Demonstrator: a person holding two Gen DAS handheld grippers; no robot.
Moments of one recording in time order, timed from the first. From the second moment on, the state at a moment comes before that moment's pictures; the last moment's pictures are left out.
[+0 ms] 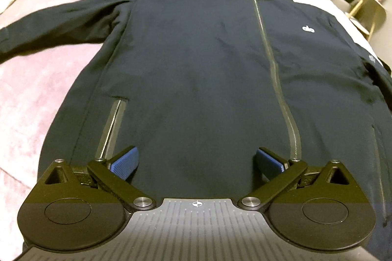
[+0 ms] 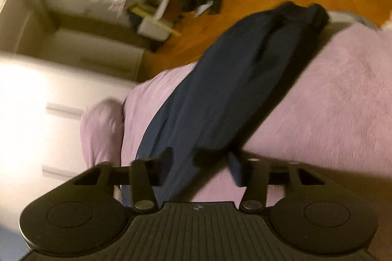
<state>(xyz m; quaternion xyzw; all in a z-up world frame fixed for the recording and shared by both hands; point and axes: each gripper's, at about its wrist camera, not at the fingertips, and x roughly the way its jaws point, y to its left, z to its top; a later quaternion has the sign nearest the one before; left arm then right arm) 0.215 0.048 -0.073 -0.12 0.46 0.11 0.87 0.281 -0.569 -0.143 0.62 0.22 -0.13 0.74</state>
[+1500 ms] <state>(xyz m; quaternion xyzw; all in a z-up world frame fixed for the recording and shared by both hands) 0.411 0.013 -0.101 -0.33 0.49 -0.08 0.80 0.305 -0.353 -0.094 0.29 0.35 0.15 0.88</state>
